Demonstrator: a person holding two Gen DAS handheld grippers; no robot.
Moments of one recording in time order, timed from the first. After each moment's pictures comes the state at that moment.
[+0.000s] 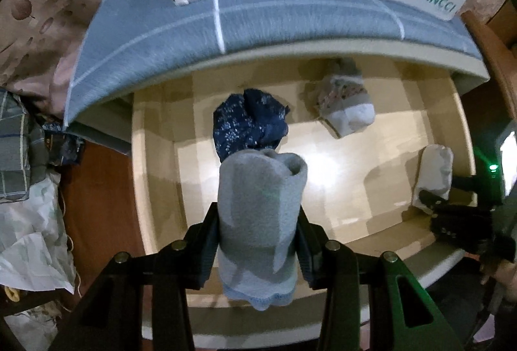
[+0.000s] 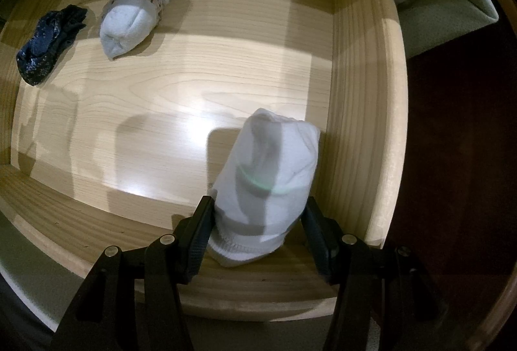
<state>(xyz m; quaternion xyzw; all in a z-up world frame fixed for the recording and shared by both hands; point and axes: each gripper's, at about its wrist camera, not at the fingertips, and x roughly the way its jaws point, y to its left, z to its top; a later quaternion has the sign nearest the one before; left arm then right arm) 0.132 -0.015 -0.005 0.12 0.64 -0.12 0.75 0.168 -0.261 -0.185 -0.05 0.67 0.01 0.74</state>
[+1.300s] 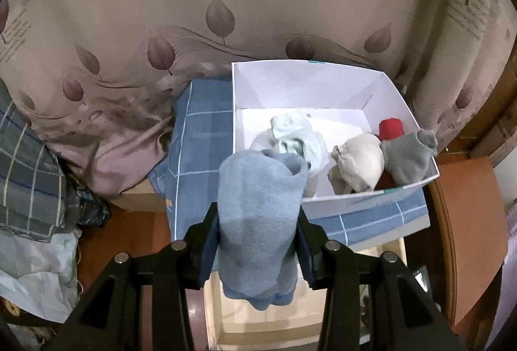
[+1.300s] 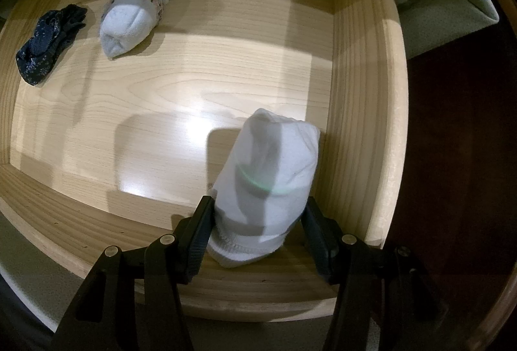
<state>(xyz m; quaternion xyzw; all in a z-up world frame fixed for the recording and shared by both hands) 0.227 0.000 0.199 0.05 0.49 -0.11 0.86 0.166 -0.266 -0.185 -0.05 0.67 0.01 0.74</state>
